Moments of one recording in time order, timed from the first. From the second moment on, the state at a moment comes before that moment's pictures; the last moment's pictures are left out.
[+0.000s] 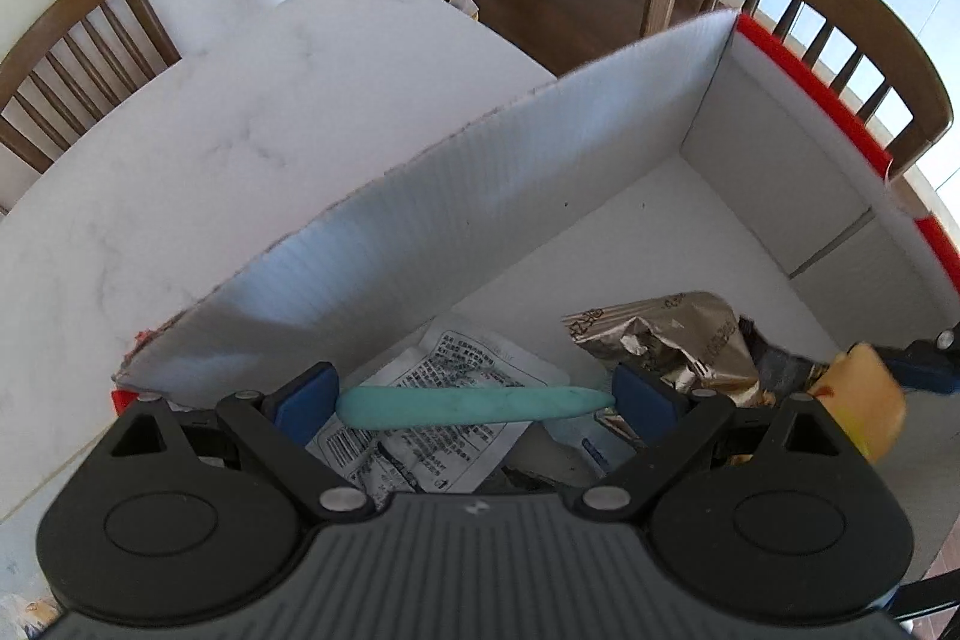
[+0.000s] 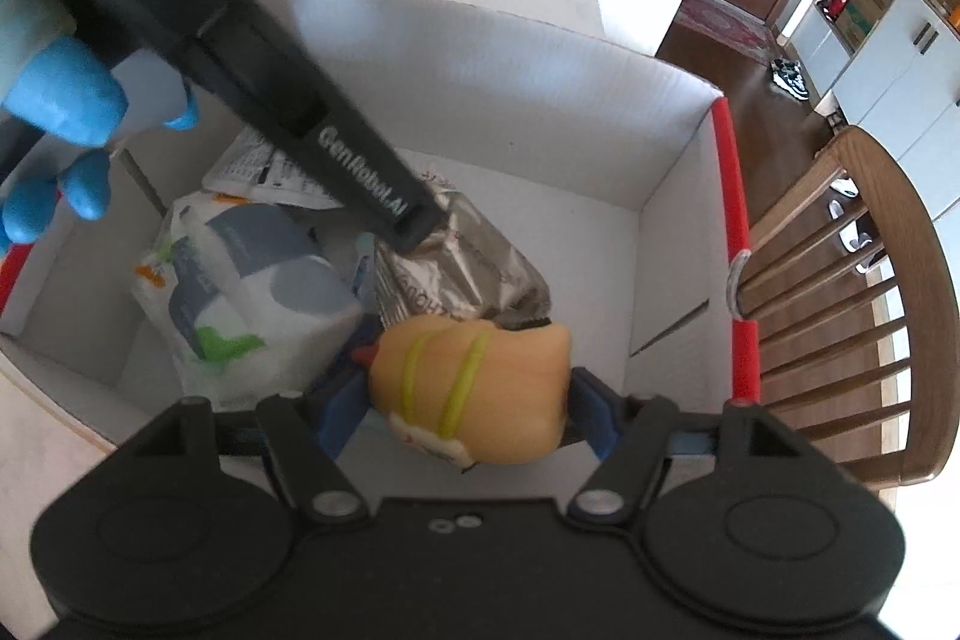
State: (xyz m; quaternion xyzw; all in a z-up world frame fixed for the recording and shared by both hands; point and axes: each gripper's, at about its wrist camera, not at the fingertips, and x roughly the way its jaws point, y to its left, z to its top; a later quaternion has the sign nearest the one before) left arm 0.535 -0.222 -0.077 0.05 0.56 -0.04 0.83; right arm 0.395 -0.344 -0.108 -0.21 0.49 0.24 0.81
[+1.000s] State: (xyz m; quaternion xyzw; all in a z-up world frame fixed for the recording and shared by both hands) left arm 0.536 -0.210 -0.089 0.02 0.56 -0.04 0.83; right arm 0.385 -0.360 -0.096 -0.18 0.48 0.25 0.82
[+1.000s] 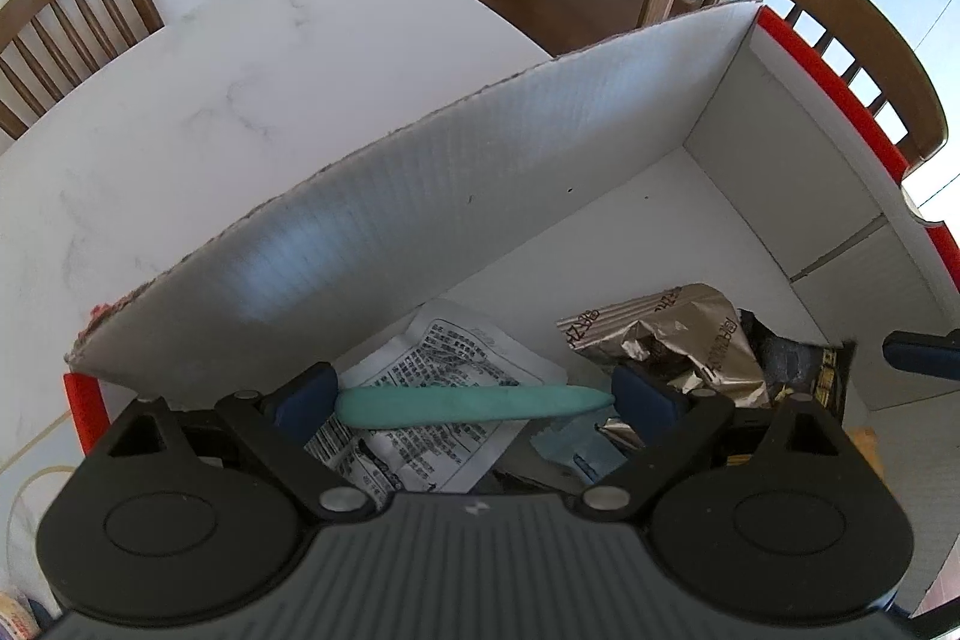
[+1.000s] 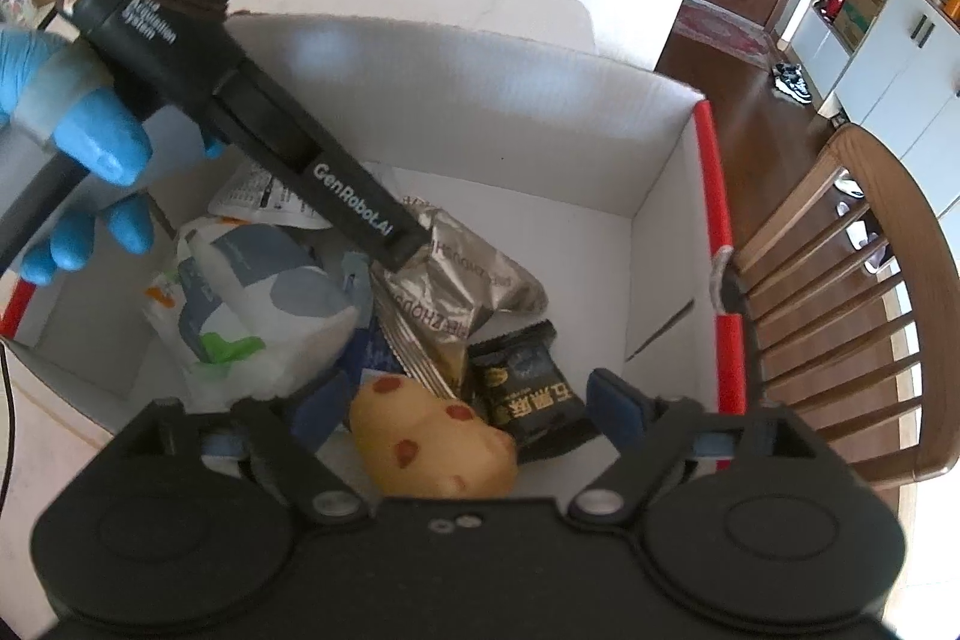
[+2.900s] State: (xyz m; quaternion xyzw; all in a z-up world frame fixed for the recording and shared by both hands) left arm 0.379 -0.157 0.026 -0.06 0.39 -0.09 0.91; right arm 0.315 -0.383 -0.019 -0.03 0.39 0.23 0.89
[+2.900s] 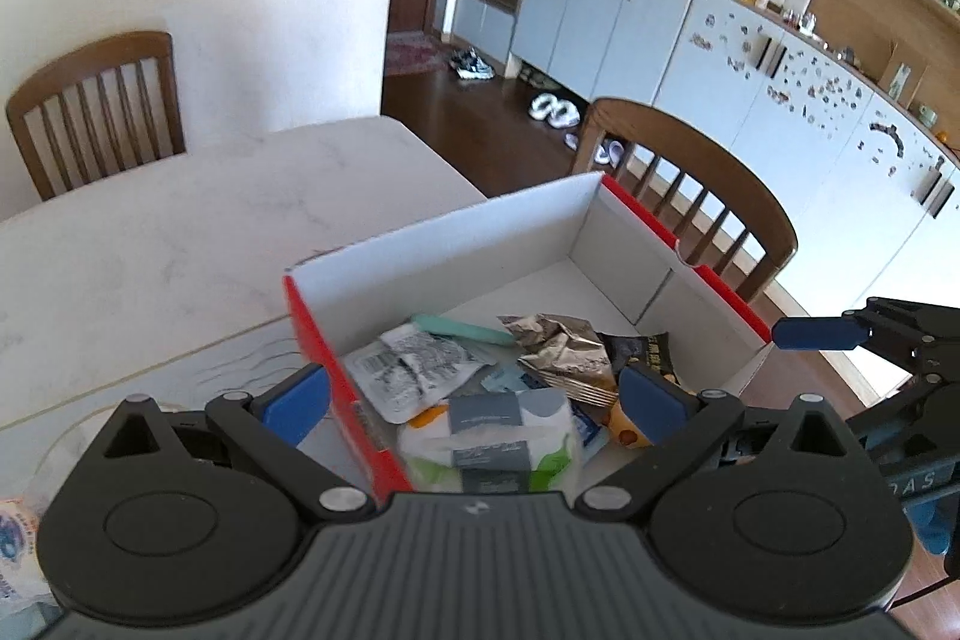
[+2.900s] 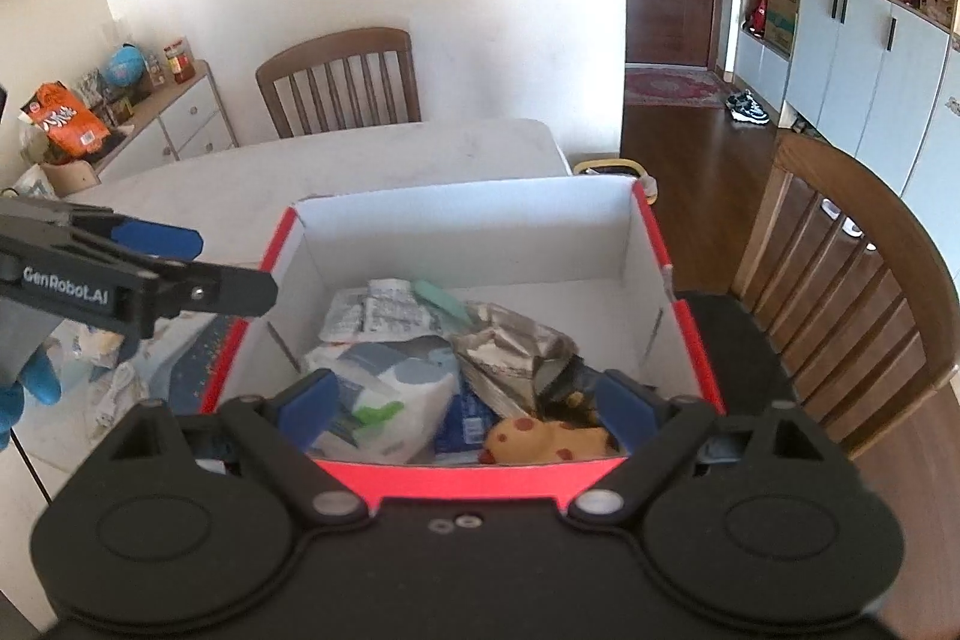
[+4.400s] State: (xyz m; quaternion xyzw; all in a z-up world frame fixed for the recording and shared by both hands) left arm 0.244 0.066 0.011 -0.11 0.34 0.03 0.93; right arm 0.218 -0.162 -0.032 -0.07 0.35 0.29 0.89
